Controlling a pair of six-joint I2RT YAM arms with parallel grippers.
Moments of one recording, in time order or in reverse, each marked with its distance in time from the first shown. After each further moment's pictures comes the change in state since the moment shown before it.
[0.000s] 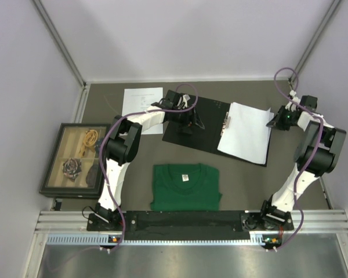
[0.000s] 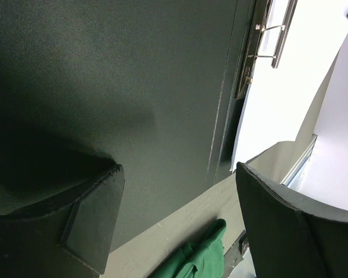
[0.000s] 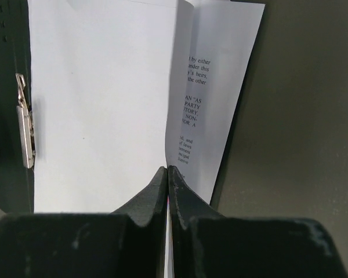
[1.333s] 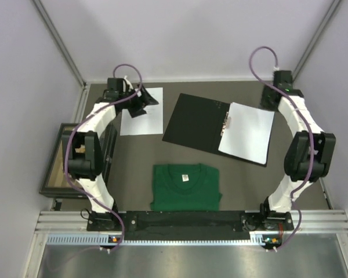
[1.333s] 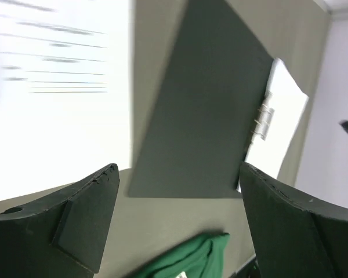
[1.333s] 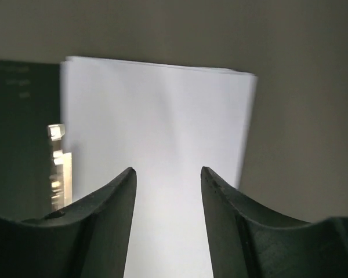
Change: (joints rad) left arm 0.386 -0.433 -0.260 -0.002 -0.064 0.019; right arm 0.312 -0.151 0.214 -0.231 0.684 0.082
